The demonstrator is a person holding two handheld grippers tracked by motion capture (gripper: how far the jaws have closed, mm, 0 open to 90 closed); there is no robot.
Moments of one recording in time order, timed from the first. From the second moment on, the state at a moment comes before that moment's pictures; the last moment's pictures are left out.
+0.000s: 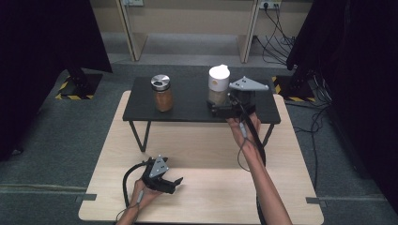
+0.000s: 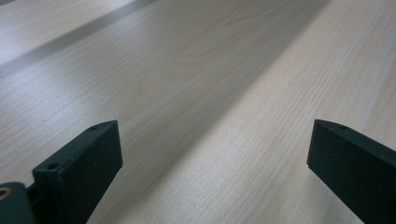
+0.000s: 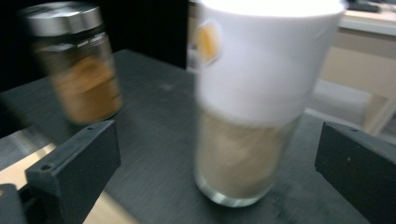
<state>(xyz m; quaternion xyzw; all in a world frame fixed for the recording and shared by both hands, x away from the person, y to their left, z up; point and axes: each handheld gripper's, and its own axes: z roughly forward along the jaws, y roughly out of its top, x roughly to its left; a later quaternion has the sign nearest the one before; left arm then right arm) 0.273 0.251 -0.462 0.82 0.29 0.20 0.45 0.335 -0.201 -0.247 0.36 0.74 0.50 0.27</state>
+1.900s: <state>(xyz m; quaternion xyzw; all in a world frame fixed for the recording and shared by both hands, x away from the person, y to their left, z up) 0.273 0.250 -0.461 0.82 0.29 0.20 0.44 0.280 -0.226 -0.447 0.30 0.82 0.46 0.18</state>
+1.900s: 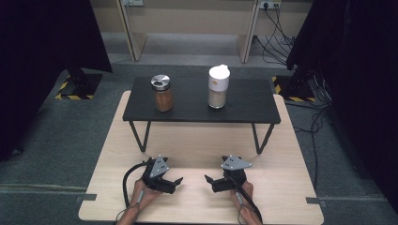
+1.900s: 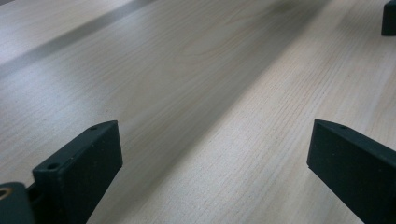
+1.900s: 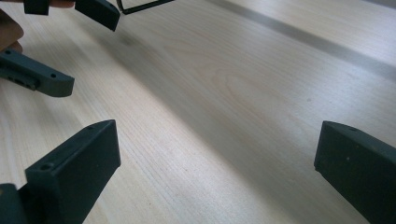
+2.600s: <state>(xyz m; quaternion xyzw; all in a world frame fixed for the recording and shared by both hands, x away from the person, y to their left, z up) 0.274 0.251 -0.461 0.82 0.30 0.20 0.44 0.280 -0.214 -0.451 0.28 0.84 0.43 0.19</state>
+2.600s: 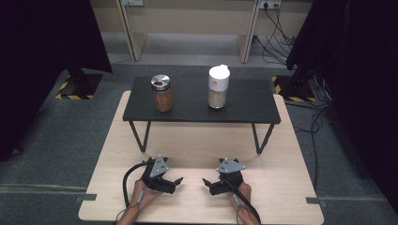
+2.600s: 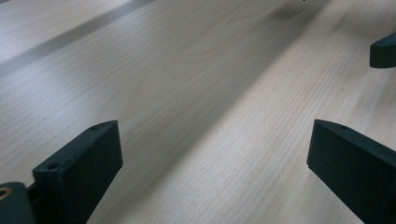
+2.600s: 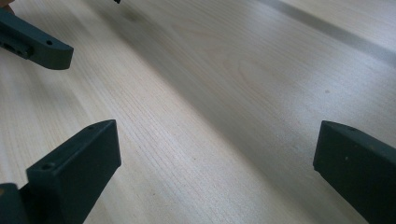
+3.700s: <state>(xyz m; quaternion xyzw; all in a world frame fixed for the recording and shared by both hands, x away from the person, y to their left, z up) 0.275 0.255 -0.462 0.82 0.30 0.19 0.45 0.281 -0.209 -0.448 0.27 0.85 0.42 0.19</state>
